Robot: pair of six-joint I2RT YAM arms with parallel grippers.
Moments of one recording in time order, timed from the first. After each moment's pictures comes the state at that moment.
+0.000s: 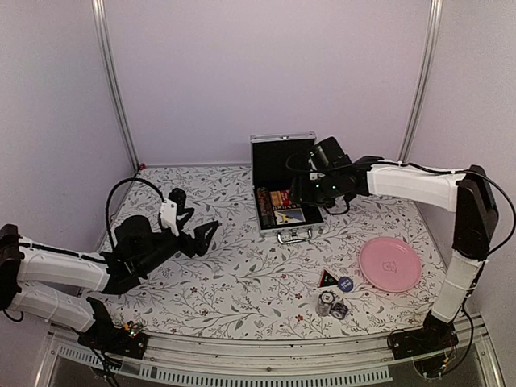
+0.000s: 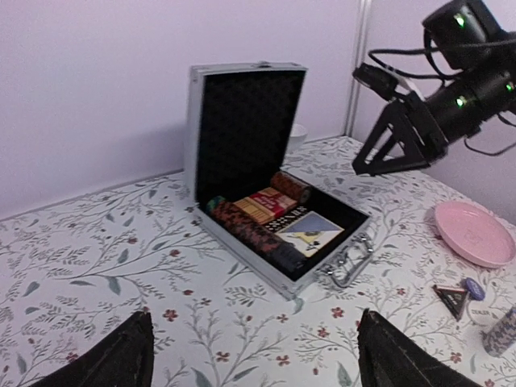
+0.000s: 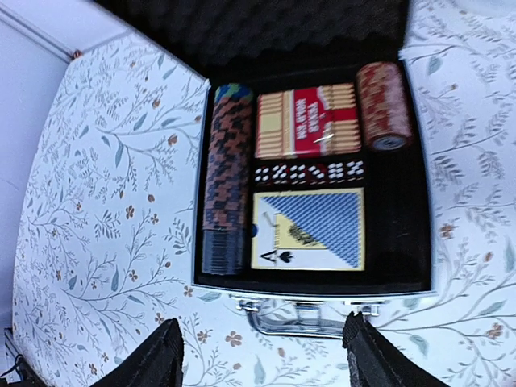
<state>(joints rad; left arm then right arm) -0.78 1.17 0.31 0.76 -0.22 -0.10 0.72 1.87 1.48 -0.44 0.08 0.61</state>
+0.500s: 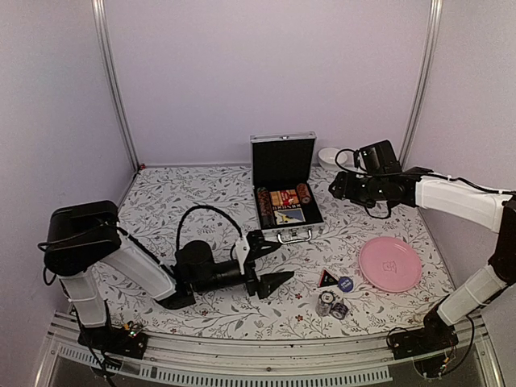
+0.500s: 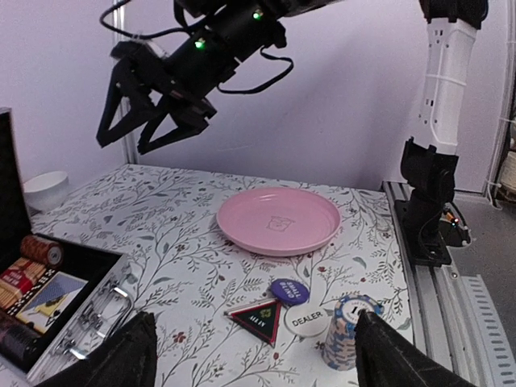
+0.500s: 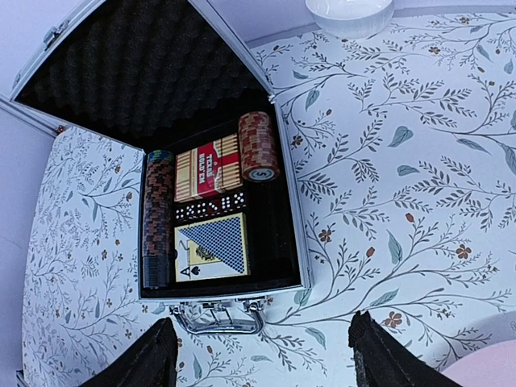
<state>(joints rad) -1.14 1.82 0.55 1.30 0.09 0.00 0.51 1.49 1.10 -0.31 0.07 0.59</state>
